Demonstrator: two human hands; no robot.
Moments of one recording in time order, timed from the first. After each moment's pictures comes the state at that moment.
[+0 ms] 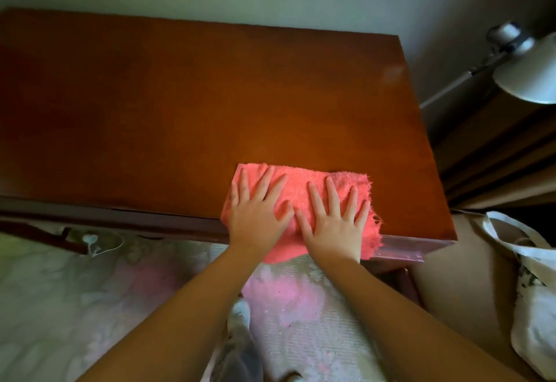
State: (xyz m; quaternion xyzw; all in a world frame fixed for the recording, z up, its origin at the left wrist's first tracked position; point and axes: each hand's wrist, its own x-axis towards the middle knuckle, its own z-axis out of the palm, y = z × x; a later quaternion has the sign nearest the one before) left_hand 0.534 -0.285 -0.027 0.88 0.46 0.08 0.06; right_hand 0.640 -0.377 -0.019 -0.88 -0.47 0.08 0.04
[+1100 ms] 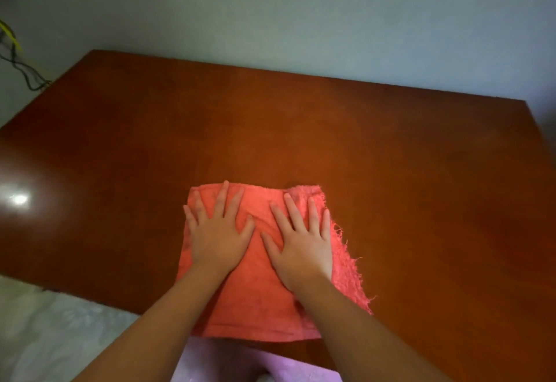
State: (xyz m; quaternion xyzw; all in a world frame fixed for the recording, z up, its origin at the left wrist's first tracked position) left_hand 0.403 -0.042 -0.025 0.80 0.60 0.01 0.07; right_hand 0.536 -0.124 -0.011 -0.78 -0.61 0.10 0.08
